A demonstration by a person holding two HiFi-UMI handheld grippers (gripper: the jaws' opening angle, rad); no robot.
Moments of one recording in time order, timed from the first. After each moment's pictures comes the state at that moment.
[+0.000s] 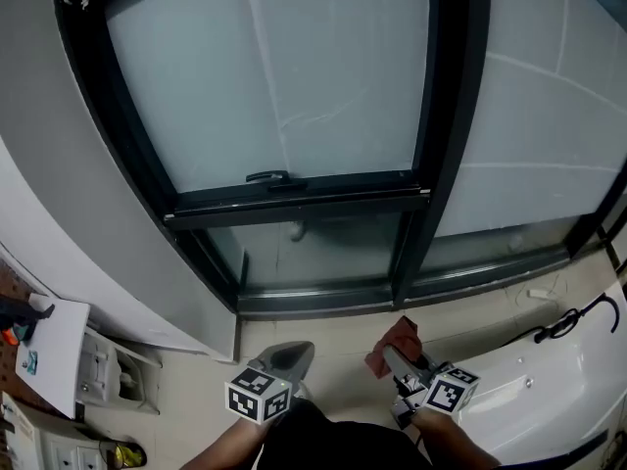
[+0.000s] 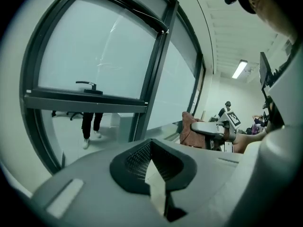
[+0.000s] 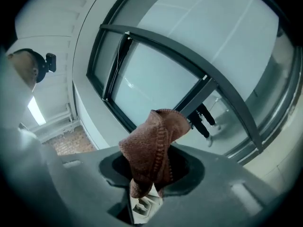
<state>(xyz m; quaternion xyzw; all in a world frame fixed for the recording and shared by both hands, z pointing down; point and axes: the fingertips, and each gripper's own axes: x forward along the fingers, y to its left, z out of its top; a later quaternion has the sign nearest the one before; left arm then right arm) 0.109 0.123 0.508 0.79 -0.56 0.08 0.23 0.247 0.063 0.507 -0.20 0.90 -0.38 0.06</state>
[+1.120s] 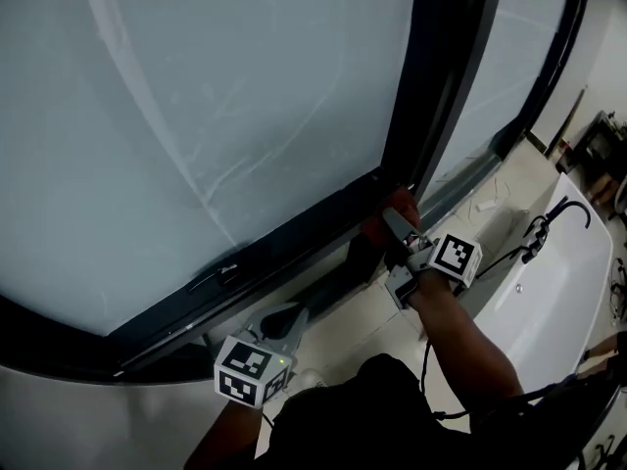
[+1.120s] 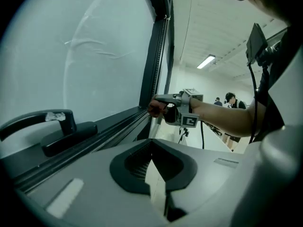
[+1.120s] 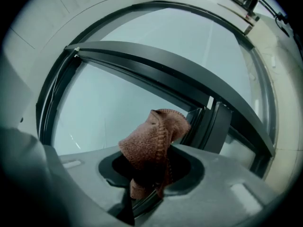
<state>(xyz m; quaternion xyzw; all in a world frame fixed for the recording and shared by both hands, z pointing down) -0.042 -0.162 0.486 0.91 -0.35 0.16 0.16 0.138 -0.314 0.453 -0.43 0.76 -0.43 0.24</state>
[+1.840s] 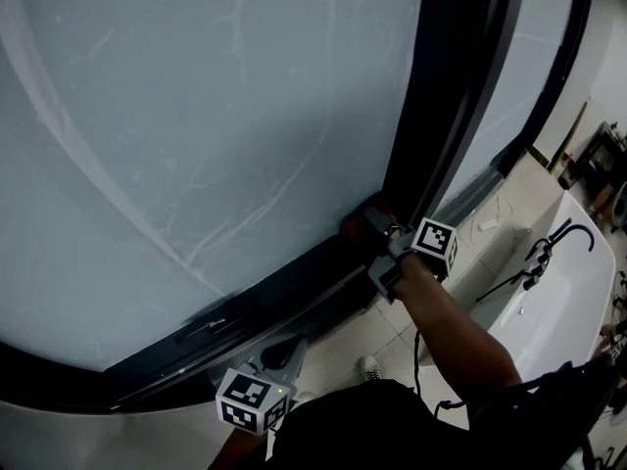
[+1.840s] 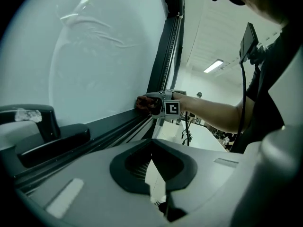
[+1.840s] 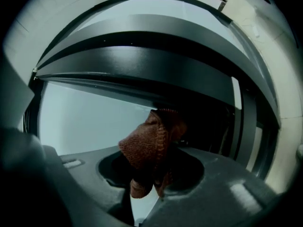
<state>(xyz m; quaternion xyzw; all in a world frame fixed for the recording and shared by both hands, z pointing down) -0.020 -0.203 0.493 0.90 -0.36 0.14 0.20 0.135 -0.432 0.469 -0.39 0.68 -0.55 0.27</state>
